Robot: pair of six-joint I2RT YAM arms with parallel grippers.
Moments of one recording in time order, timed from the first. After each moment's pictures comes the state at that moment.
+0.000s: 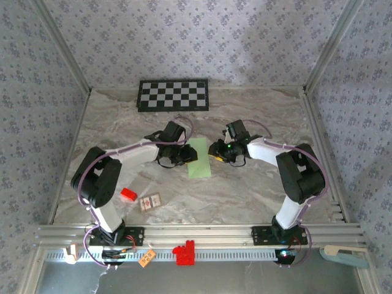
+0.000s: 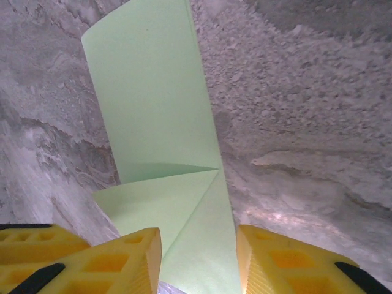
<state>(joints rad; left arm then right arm) -0.64 1.73 1.06 -0.34 0.39 -0.80 0.45 1.73 0.96 -0.22 -0.46 0.78</state>
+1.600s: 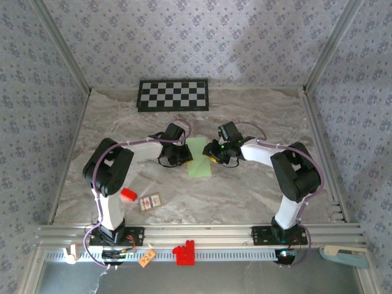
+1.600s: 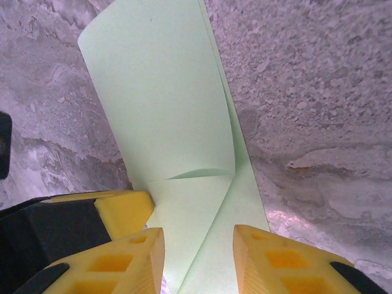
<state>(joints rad) -0.60 1.87 1.07 -0.29 0.32 -0.90 0.52 1.77 0.98 -0.17 -0.39 0.92</state>
